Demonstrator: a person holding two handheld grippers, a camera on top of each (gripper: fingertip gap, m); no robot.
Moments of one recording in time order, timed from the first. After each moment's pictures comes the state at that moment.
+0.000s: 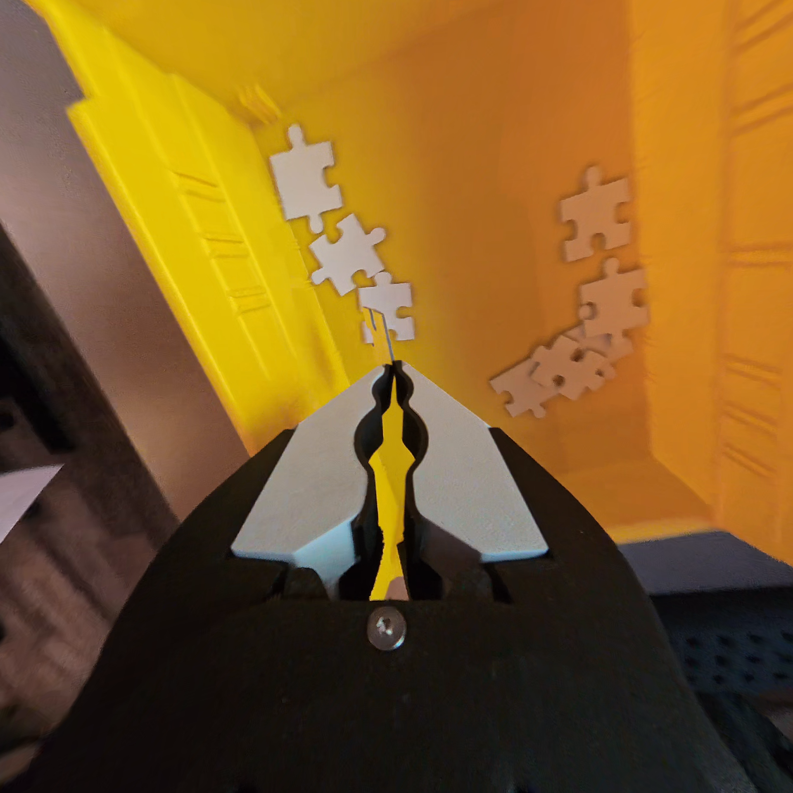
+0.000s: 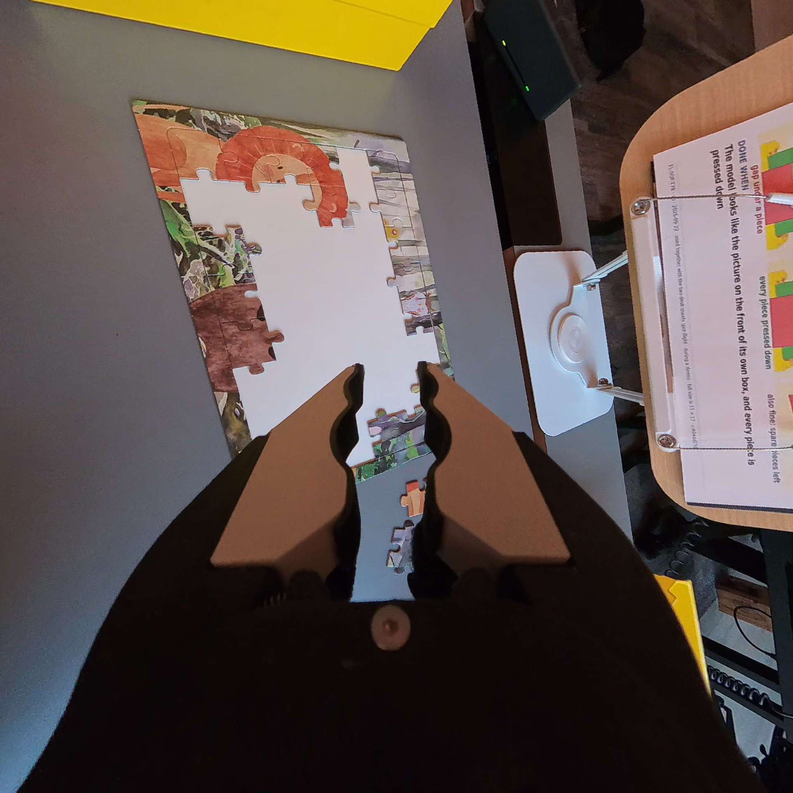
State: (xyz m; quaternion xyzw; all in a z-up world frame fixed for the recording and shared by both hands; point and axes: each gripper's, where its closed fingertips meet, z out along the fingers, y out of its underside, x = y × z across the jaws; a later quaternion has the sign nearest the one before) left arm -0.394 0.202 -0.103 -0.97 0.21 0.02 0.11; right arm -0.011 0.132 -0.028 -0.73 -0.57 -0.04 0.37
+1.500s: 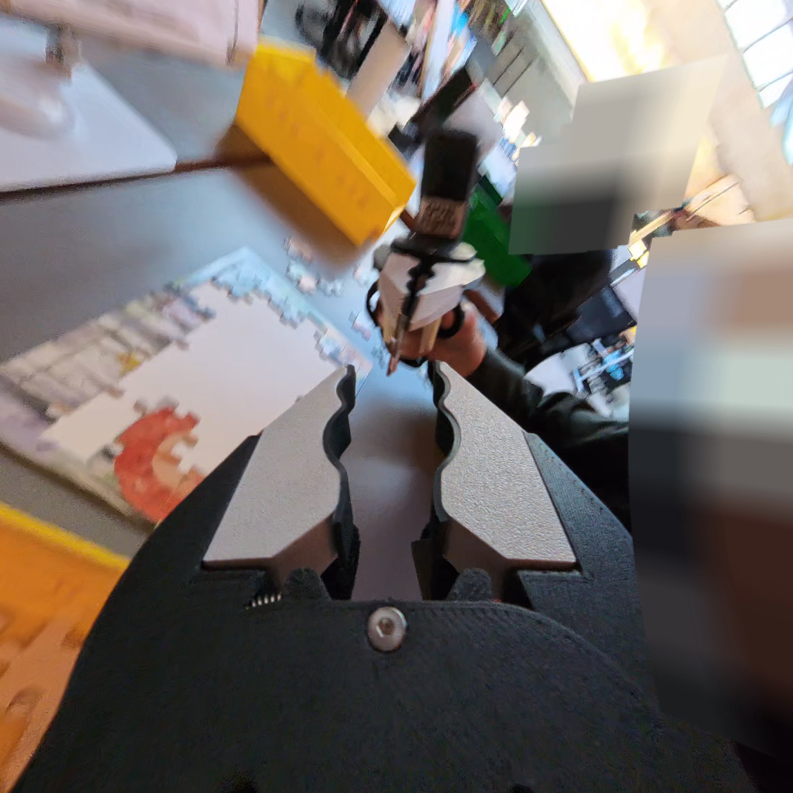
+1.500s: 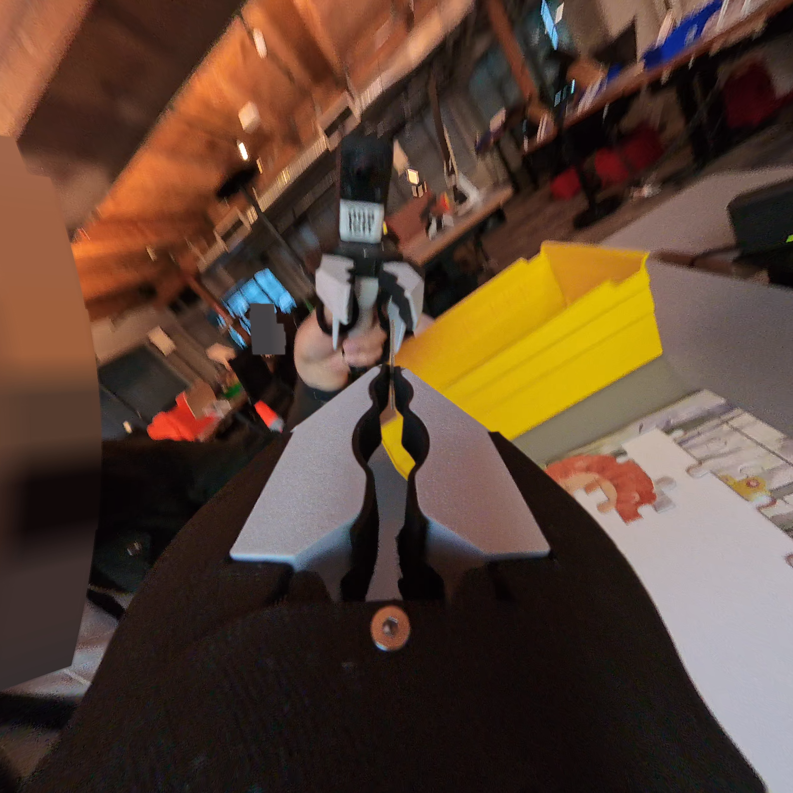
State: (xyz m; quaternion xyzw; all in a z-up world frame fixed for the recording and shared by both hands) left arm -0.160 0.132 0.037 -0.71 0.32 -0.58 0.24; right arm -0.114 0.134 0.028 -0.62 -0.25 0.63 0.39
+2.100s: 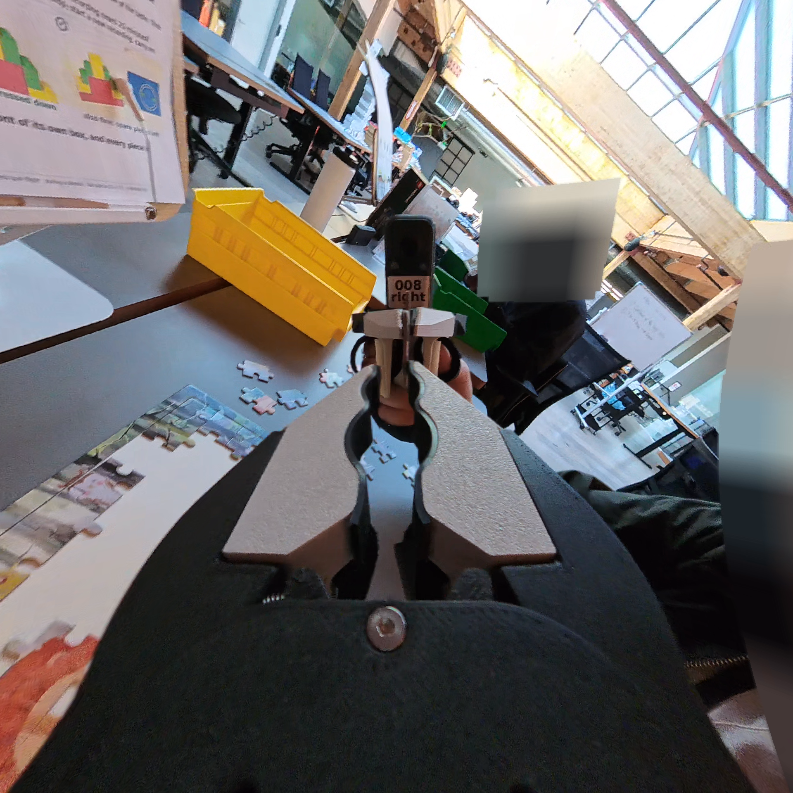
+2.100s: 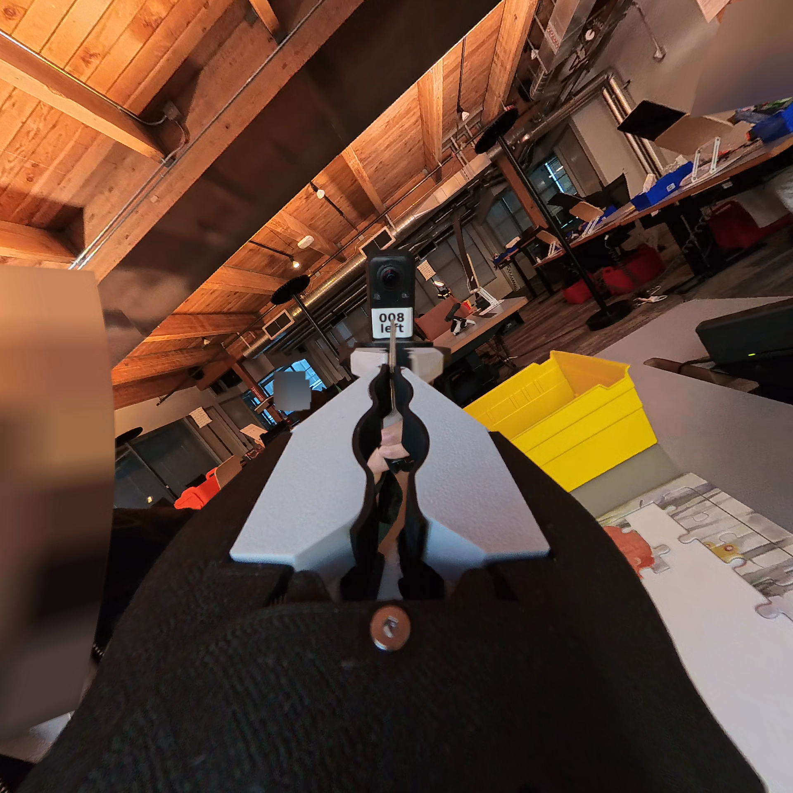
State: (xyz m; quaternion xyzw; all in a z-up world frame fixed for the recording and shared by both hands) left arm -0.061 0.133 0.084 -0.64 0.33 -0.61 0.32; right arm -0.046 0.141 0.093 -0.55 -0.18 0.68 0.45
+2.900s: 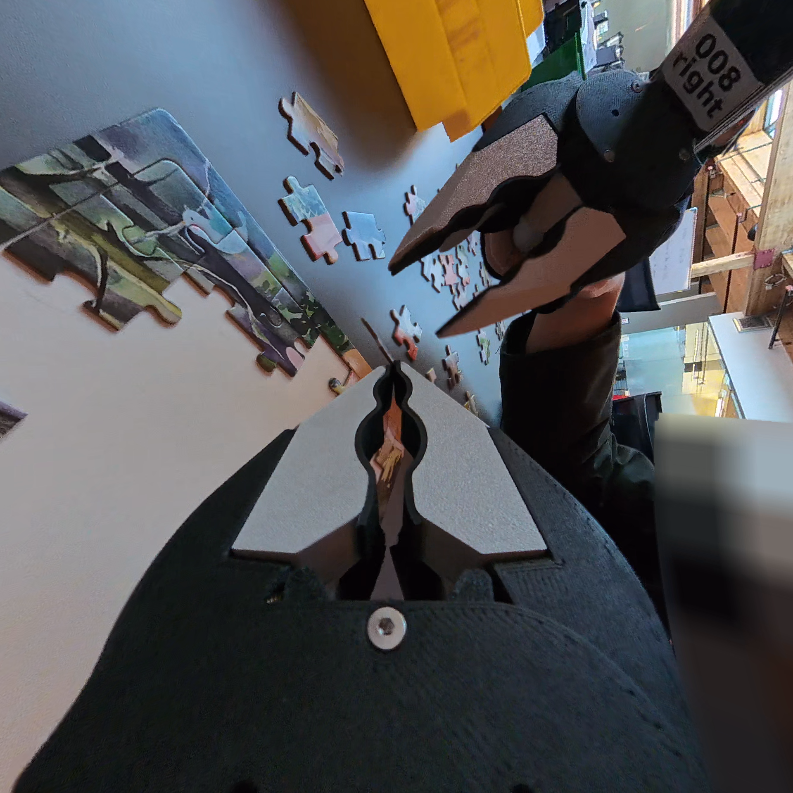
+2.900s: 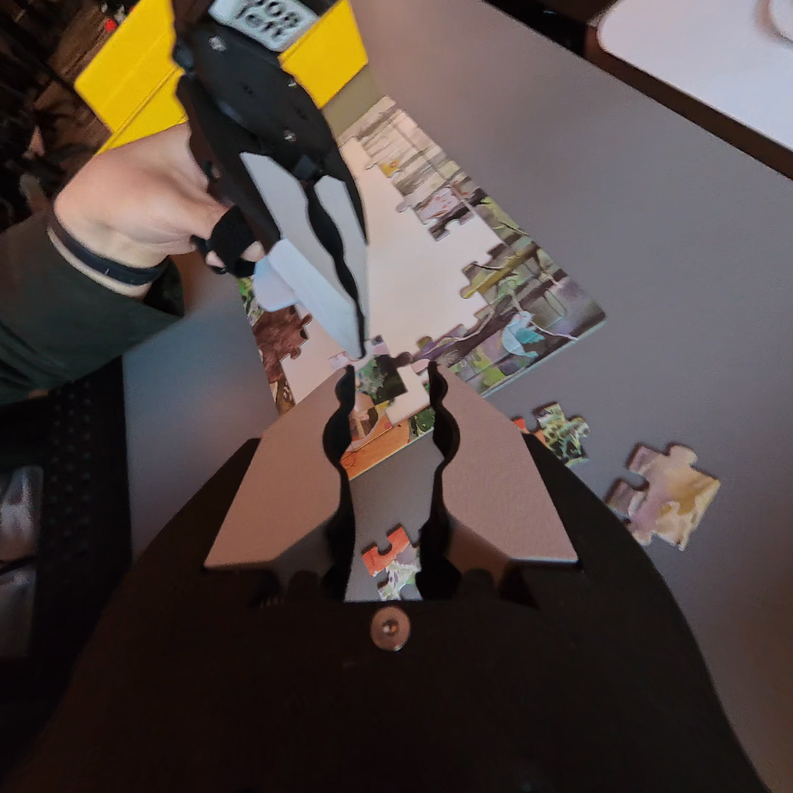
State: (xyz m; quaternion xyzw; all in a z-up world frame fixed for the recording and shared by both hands) left arm 0.059 0.142 -0.112 -0.78 0.32 -0.54 0.03; right arm 0.070 0.160 -0.101 -0.83 -0.33 0.35 0.29
